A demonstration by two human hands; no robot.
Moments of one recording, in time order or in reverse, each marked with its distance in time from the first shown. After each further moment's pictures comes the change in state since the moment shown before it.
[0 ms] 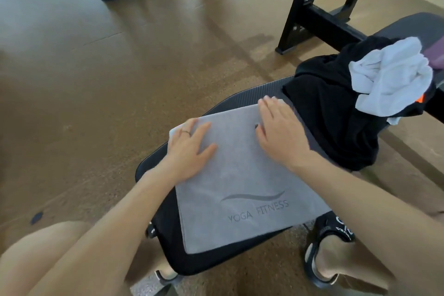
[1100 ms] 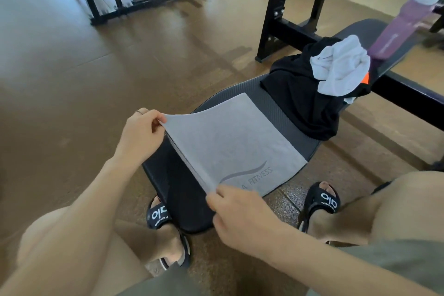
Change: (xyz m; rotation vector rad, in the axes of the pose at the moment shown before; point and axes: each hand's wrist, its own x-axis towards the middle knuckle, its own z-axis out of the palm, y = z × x) left_hand -0.053 -0.043 -0.064 -0.084 0.423 0.056; right_hand -0.194 -0.142 -0.077 0.219 -0.271 -0.276
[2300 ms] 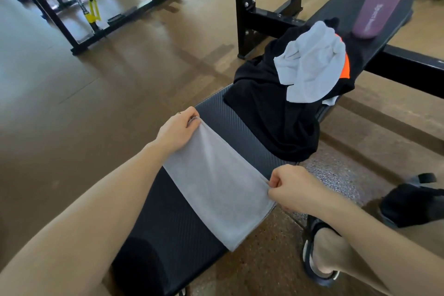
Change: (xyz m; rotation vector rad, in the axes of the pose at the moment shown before) left_hand 0.141 0.124 0.144 0.045 -0.402 0.079; right_hand -0.004 0.232 -0.047 0.481 -0.171 0.708
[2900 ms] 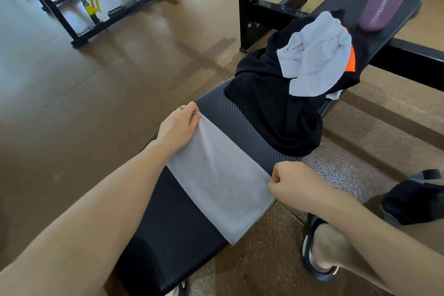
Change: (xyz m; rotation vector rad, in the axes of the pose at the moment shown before) left_hand -0.008 0.002 0.012 0.075 0.102 0.030; right_hand 0.004 0.002 0.005 -0.100 0.053 -0.019
